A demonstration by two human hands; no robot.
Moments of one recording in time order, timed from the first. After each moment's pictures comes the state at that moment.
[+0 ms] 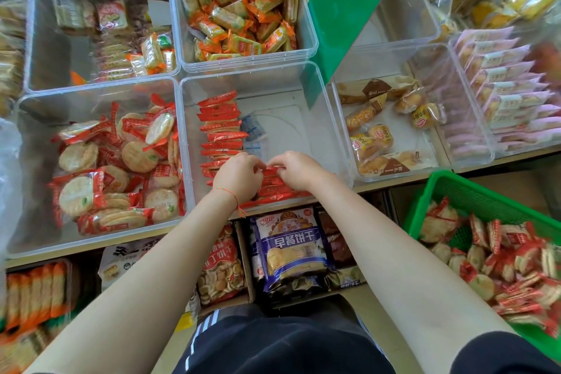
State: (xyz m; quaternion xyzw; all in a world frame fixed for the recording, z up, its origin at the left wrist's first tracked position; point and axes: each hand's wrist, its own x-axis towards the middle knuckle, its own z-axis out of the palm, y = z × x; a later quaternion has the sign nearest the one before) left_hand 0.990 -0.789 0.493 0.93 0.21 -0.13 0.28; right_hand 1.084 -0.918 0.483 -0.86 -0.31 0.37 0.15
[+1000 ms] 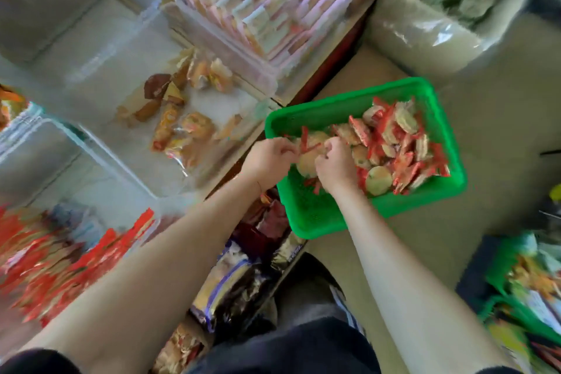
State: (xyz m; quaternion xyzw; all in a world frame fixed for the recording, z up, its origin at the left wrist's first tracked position) left_hand 1.112 -1.154 0.496 0.89 -0.08 -0.29 0.35; right_hand 1.066 -1.306 0.432 -0.87 0.31 0.10 0.37
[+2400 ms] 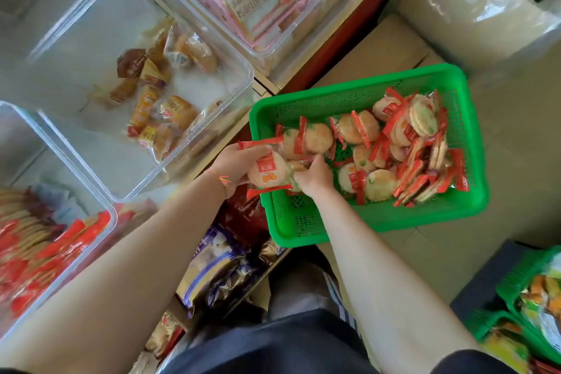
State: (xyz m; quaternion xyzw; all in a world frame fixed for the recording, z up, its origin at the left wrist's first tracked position) left_hand 1.130 -1.155 0.425 0.68 0.29 -0.38 0.55; right_hand 1.082 -1.313 0.343 -0.79 0.33 0.31 0.42
